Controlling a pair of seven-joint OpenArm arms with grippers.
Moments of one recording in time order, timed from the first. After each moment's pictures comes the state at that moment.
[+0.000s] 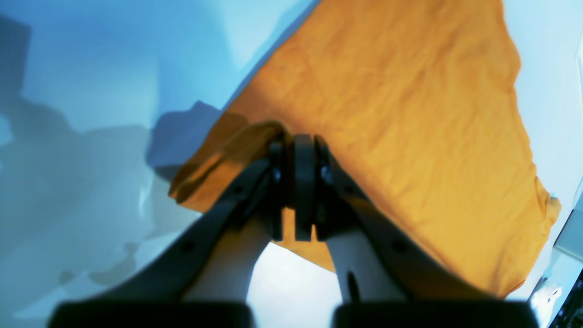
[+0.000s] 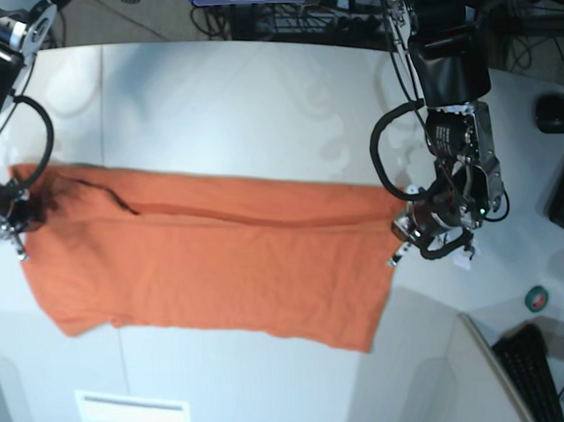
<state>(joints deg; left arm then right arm) -10.4 -4.9 -17.8 70.3 -31.0 12.4 50.9 8.6 15.9 31.6 64.0 42.6 -6.1 -59.5</state>
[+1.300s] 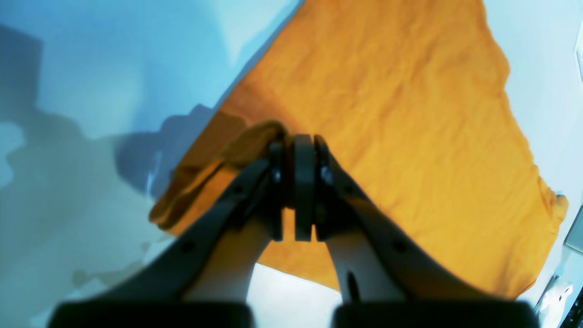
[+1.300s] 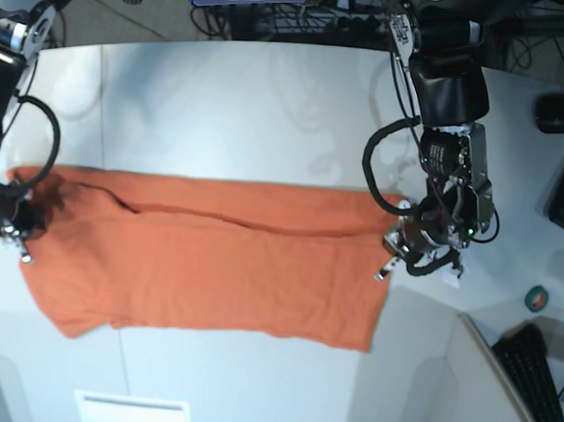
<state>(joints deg) -14.3 -5.3 -13.6 65.4 -30.6 12.4 48.5 8.8 16.1 29.7 61.8 42.9 -6.2 -53.1</state>
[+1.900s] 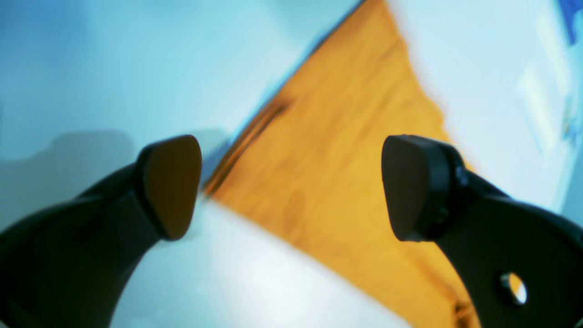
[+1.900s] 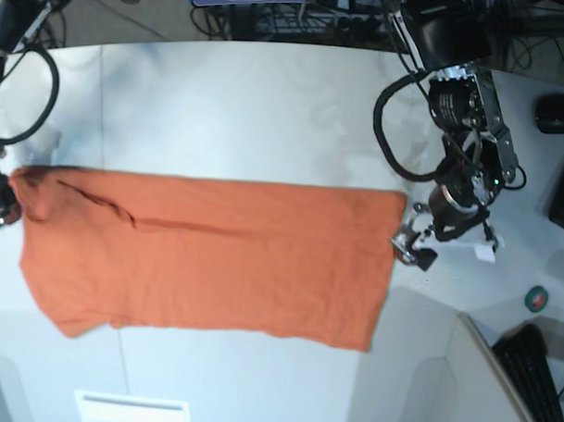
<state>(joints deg) -1.7 -3.0 -20.6 86.3 -31.0 12.4 48.9 -6.2 8.4 40.7 87.0 43.3 -6.0 -53.5</state>
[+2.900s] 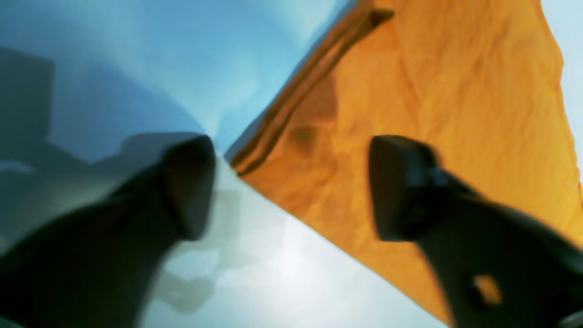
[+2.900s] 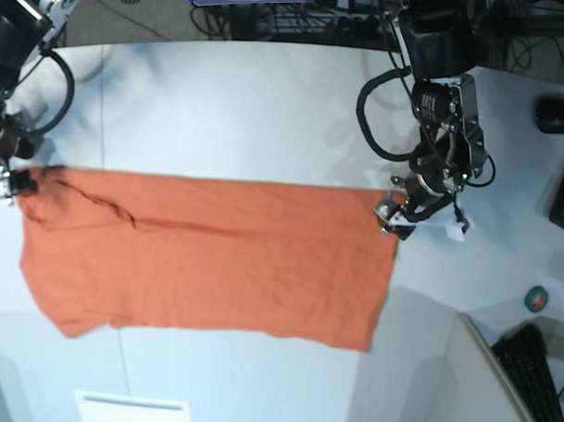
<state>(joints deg) -5.0 -3.7 -17.1 65.1 -31.3 9.1 38.0 0.4 7.9 47.1 62.5 44.1 -5.2 -46.9</state>
